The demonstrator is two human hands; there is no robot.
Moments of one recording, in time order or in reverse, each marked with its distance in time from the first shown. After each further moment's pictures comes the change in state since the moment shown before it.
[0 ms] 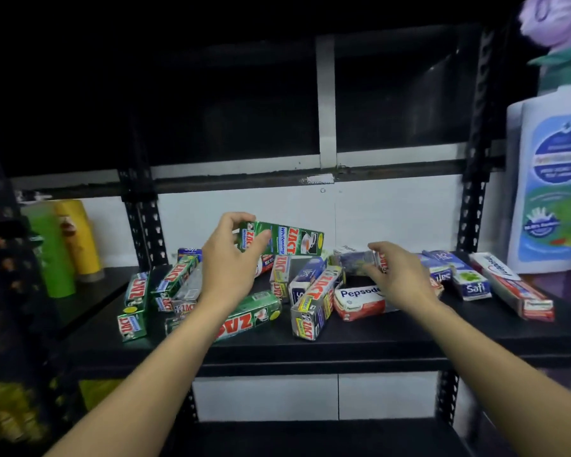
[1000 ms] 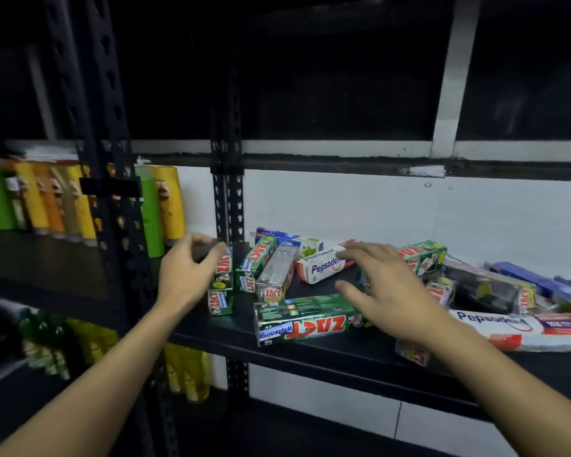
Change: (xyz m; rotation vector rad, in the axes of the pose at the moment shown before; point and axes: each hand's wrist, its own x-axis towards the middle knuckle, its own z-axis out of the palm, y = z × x) left_hand 0.014 -0.154 -0.156 0.232 0.189 -0.264; right_hand -0.015 -0.157 0.067 -0.020 -0.232 -0.596
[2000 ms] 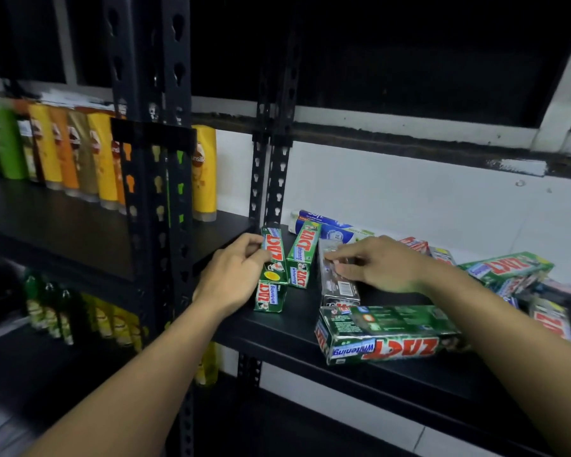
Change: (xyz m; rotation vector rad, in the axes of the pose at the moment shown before) left_hand 0.021 -0.058 0.015 0.056 -0.266 -0.180; right_hand 0.123 -0.029 0.074 0.072 -0.533 0.029
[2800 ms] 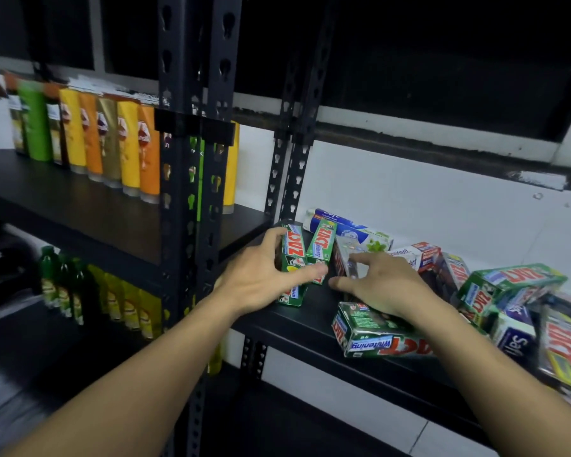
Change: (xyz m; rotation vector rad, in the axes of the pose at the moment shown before) left_hand -0.024 0.011 -0.012 0.119 -0.200 0.120; right_hand -0.022 -0.059 0.022 0.140 0.114 0.409
